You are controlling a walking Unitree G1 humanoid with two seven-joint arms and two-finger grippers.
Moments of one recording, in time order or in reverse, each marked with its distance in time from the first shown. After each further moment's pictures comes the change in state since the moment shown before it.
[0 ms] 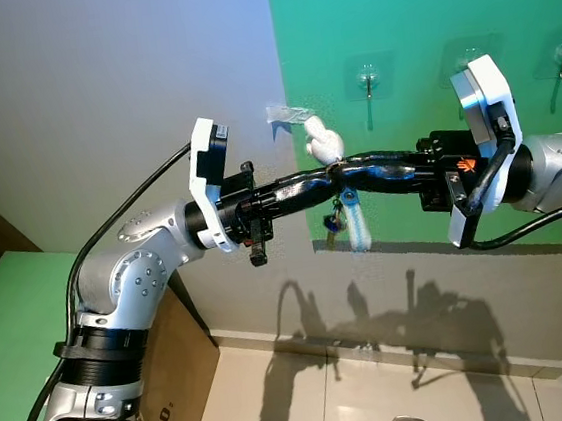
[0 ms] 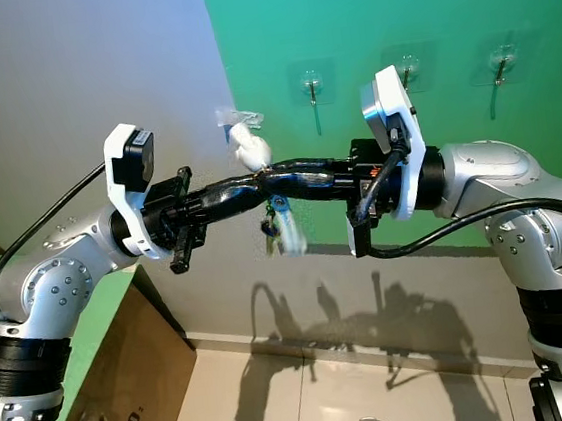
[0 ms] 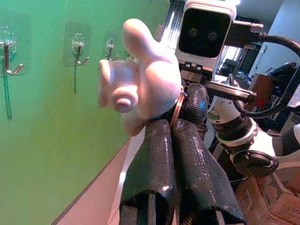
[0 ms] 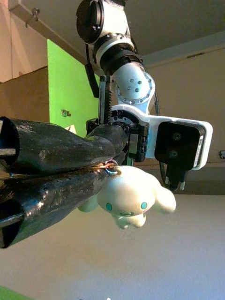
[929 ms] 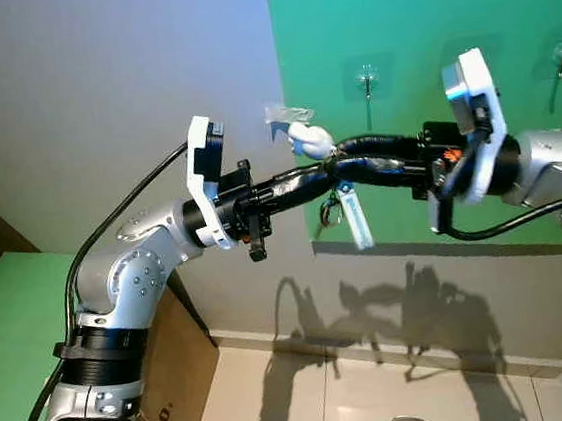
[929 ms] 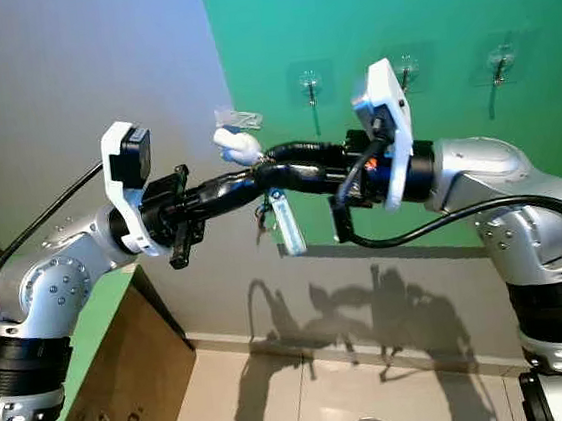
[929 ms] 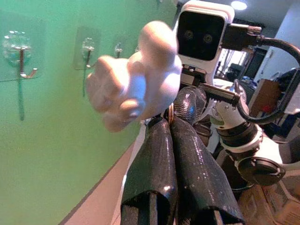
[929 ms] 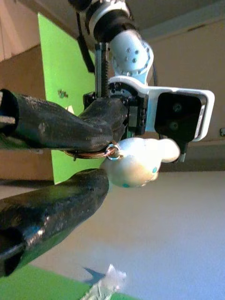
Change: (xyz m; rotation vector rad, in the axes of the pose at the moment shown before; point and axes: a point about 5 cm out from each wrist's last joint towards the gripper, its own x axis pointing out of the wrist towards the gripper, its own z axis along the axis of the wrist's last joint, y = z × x) left arm -0.001 0.002 0.002 -0.005 -0.017 0.034; right arm 0.005 -0.010 0.000 -0.028 0.010 -0.113
